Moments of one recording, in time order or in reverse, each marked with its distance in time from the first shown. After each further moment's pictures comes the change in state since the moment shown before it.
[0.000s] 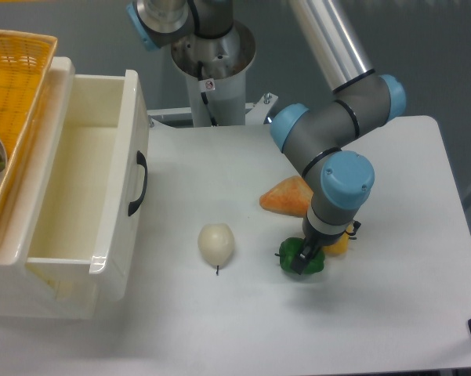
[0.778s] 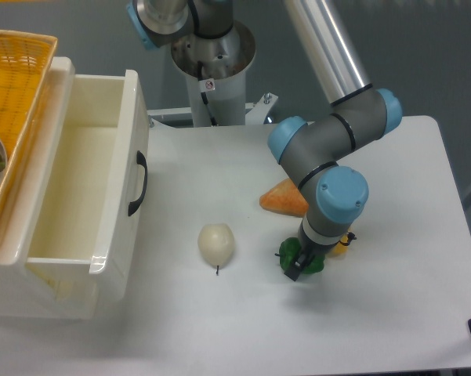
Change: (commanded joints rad) arm -0.026 -0.034 0.009 0.002 0.005 -0.005
